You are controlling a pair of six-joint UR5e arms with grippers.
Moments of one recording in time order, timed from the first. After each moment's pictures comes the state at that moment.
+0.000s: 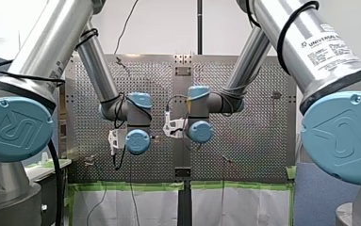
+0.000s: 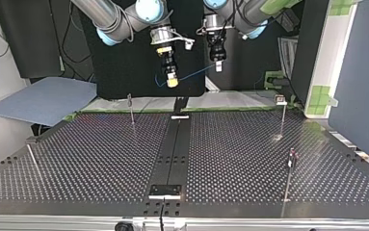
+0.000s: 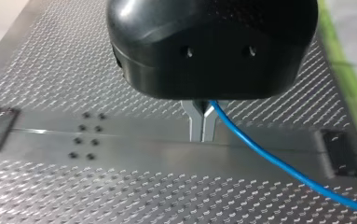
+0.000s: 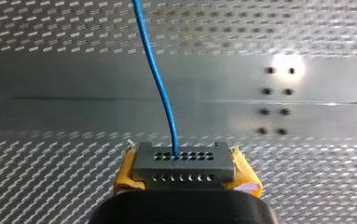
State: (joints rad) left arm -0.63 -1.97 -2.25 -2.08 -2.31 -1.64; right arm 2.41 -1.03 1.86 -0.87 1.81 1.55
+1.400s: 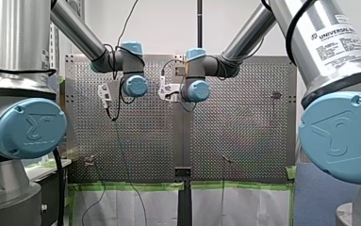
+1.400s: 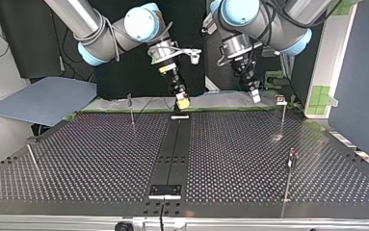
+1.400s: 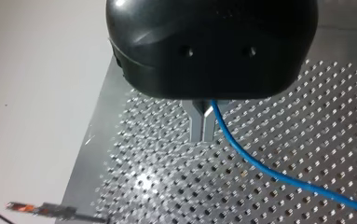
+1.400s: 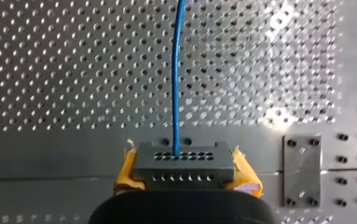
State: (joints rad) left arm -0.45 -1.60 -2.06 -2.45 -2.40 -1.71; right arm 2.39 -1.15 1.62 -0.50 1.61 1.59
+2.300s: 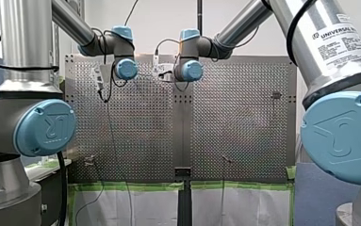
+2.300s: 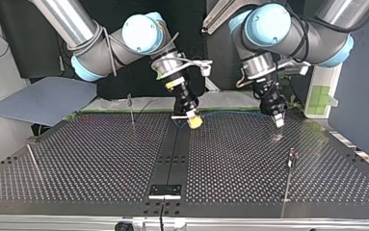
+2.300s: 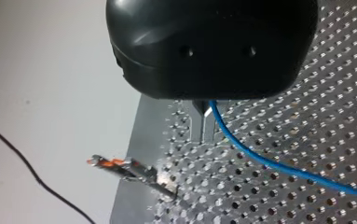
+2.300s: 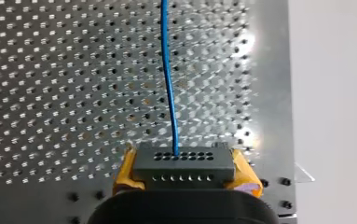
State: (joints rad) left arm -0.30 -1.53 -1.94 -2.59 -2.26 -1.69; right arm 2.41 -1.15 1.40 -0.36 1.56 1.59
